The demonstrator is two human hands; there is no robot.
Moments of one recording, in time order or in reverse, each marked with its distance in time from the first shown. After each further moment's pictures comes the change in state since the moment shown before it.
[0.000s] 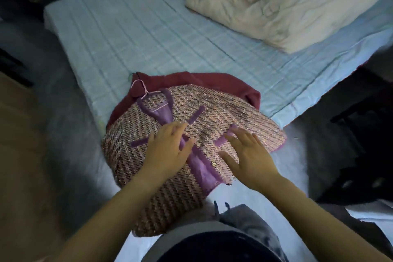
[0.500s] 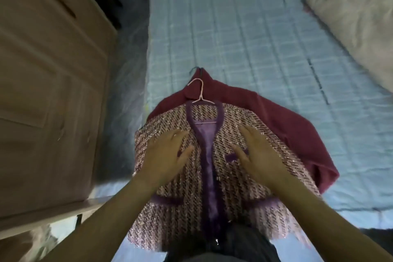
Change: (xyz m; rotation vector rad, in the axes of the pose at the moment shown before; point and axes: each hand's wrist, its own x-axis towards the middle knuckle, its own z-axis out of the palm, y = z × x) left_hand 0.104 -0.100 -0.004 -0.053 -0.045 -0.537; right_hand 0.280 0.004 0.015 0.095 -0.310 -0.350
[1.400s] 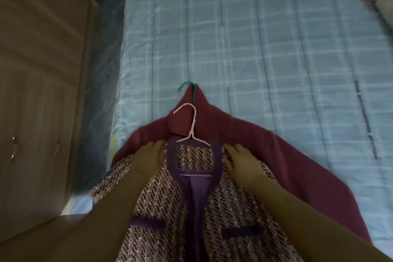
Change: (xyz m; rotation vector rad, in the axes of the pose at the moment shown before) left_hand 0.249 -0.106 0.123 -0.115 -0.245 -0.333; right_hand 0.258 0.121 0.111 -0.012 -0.328 0.059
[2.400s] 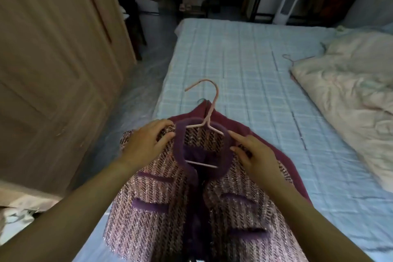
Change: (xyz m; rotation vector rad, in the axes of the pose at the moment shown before) left_hand -0.366 -0.027 -0.081 -0.314 0.677 0.495; right_hand -0.347 -0.137 -0.042 0.018 0.696 -0.497
